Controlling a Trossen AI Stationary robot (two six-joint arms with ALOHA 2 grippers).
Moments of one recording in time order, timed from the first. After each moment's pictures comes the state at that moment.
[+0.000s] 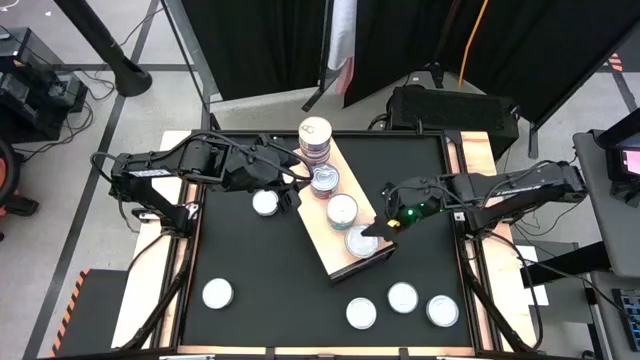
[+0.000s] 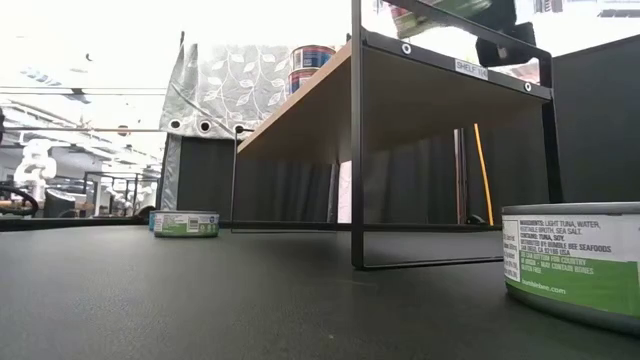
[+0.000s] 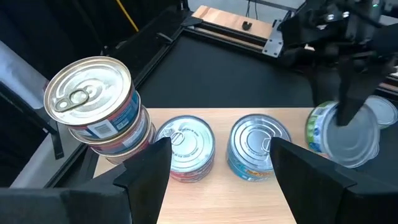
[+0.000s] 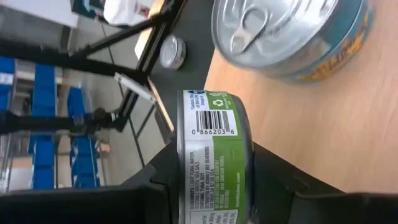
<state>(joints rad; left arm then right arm) -0.10 1.57 1.95 -1.10 -0.43 -0.36 0.12 1.14 0.99 -0.44 -0.15 1.15</state>
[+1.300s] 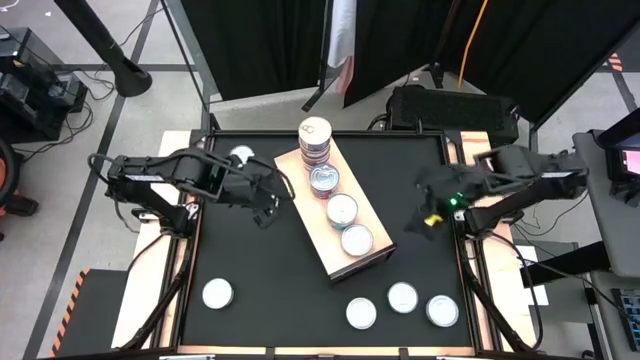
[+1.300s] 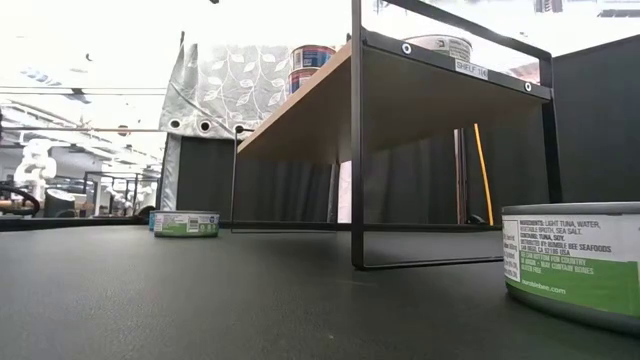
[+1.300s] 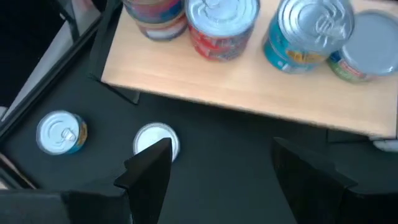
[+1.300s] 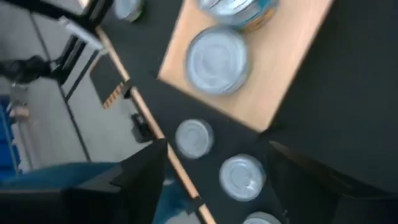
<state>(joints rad) -0.18 1.55 1.94 -1.56 -0.37 -0.77 0.22 1.19 1.57 -1.29 -0.08 1.04</state>
